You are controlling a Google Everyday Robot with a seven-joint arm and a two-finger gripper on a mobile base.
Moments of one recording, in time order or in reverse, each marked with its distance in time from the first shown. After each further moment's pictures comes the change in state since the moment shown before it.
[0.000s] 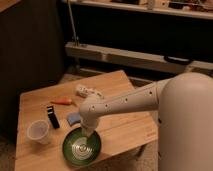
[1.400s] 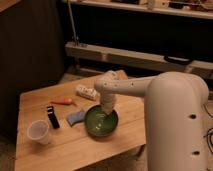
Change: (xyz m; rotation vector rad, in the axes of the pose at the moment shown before) arm 0.011 -0.178 -0.010 0.138 0.120 0.214
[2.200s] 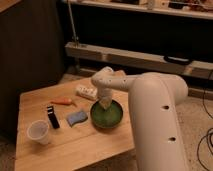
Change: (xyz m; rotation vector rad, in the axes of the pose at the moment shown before) arm -0.042 -0.020 0.012 0.020 0.009 0.011
